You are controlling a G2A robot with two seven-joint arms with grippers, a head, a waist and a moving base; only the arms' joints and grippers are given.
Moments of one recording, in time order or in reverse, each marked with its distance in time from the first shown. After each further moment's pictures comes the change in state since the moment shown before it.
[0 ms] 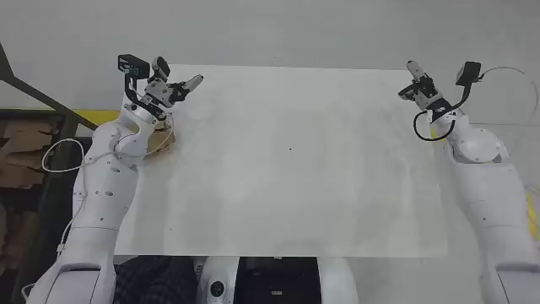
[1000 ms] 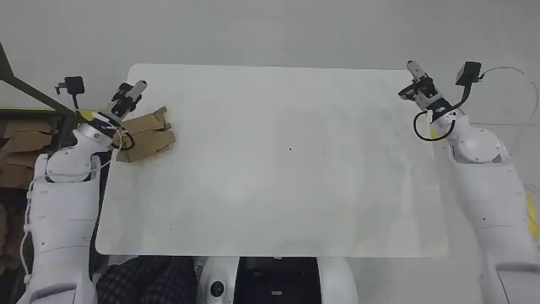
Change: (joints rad) left arm 0.152 0.059 -0.335 0.025 -0.934 -0.076 -0.682; right arm 0.000 0.000 0.000 0.000 0.000 0.000 0.000
